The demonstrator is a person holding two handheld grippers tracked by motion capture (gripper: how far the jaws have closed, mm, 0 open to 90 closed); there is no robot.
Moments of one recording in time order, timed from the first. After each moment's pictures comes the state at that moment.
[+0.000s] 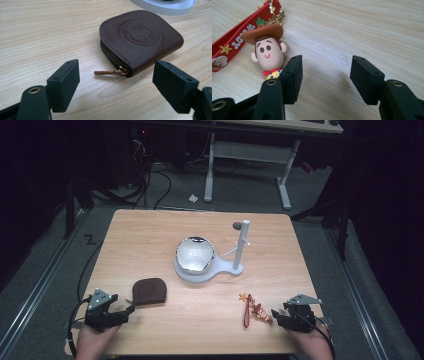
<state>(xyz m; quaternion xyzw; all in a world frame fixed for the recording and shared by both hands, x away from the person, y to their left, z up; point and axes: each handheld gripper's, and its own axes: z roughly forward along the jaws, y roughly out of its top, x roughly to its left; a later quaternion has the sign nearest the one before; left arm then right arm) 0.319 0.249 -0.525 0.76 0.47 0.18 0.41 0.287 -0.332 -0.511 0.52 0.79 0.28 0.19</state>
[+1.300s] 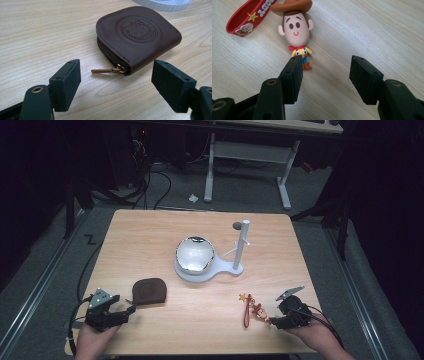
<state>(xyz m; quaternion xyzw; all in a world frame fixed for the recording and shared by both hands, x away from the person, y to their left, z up) 0.322 0.250 -0.527 0.77 0.46 0.17 0.41 0.303 -0.308 -0.483 0.47 0.87 0.14 0.09</state>
